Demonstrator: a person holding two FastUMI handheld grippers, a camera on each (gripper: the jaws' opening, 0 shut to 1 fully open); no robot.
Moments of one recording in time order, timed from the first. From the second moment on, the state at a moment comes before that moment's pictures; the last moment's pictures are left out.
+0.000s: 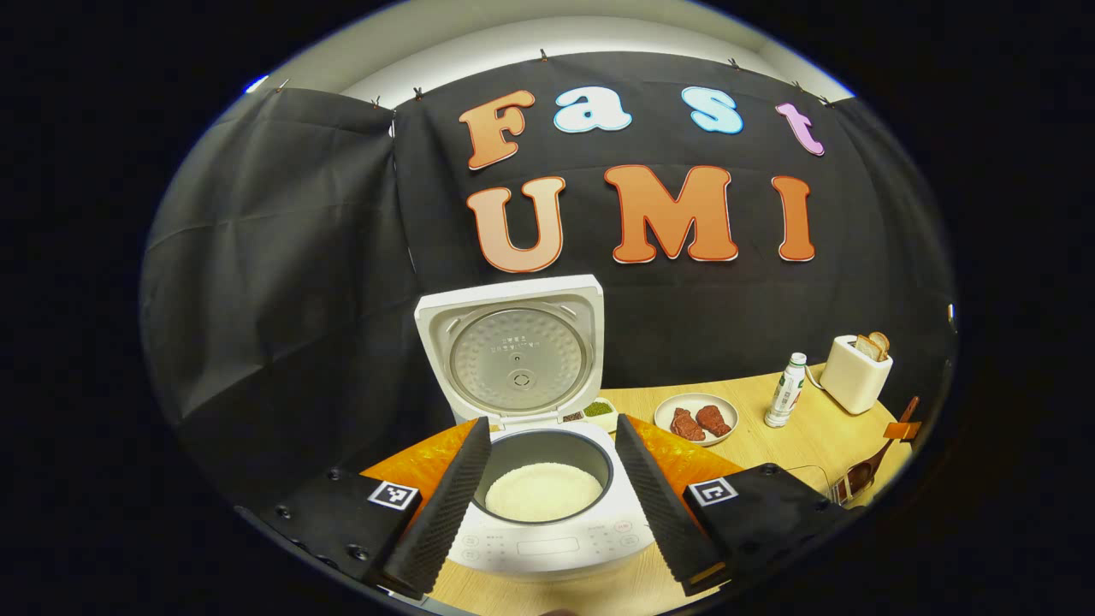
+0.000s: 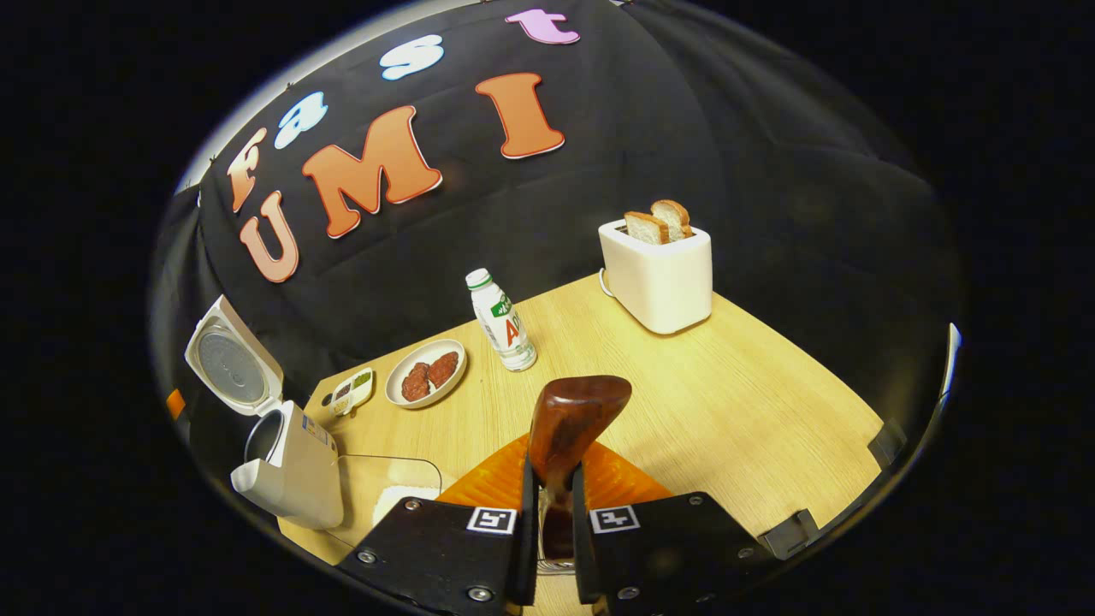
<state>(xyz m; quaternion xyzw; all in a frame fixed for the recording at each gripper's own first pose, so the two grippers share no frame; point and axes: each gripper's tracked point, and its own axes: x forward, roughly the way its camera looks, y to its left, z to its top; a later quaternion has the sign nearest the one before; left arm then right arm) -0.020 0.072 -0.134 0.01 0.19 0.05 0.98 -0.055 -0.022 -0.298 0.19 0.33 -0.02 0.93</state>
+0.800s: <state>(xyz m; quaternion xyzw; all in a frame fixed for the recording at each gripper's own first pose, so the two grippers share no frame) 0.023 0.050 -0.108 -0.08 0.21 0.00 0.97 -0.046 -0.059 -0.248 0.17 0.30 -0.05 0.94</state>
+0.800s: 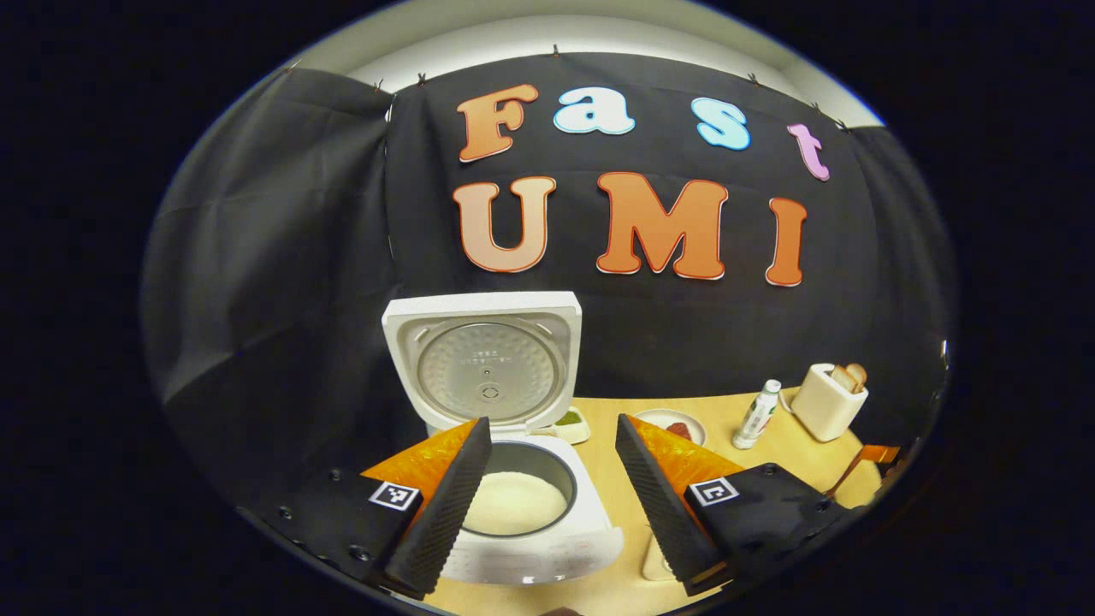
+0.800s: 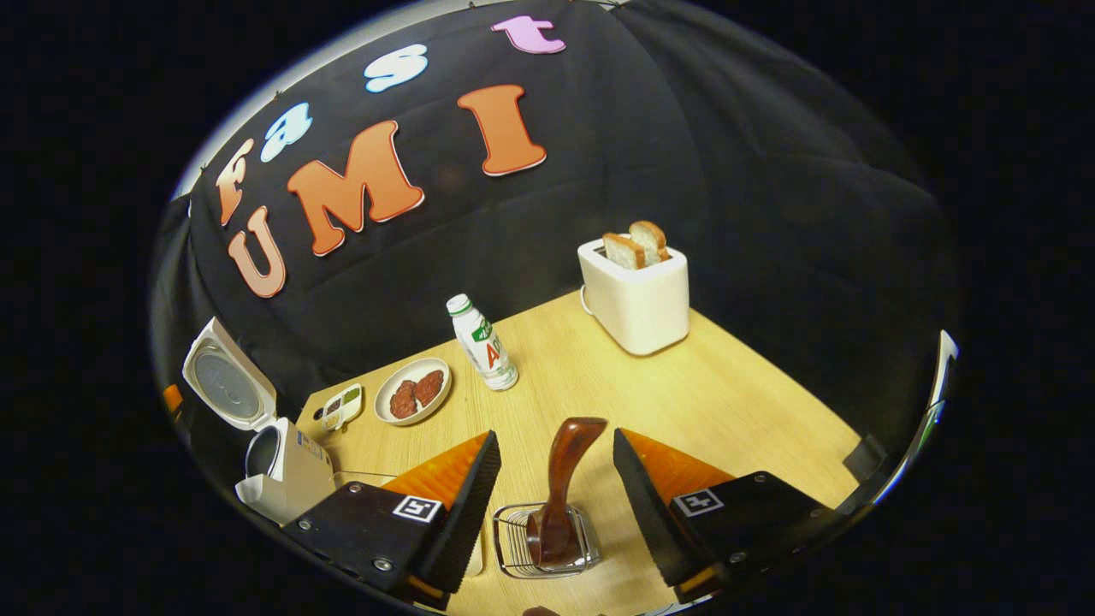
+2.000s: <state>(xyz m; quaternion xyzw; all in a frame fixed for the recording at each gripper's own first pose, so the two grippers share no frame) 0.238 0.165 -0.089 -0.04 0.29 0.08 0.95 -0.065 -0.100 -0.042 0.12 0.13 -0.05 0.98</state>
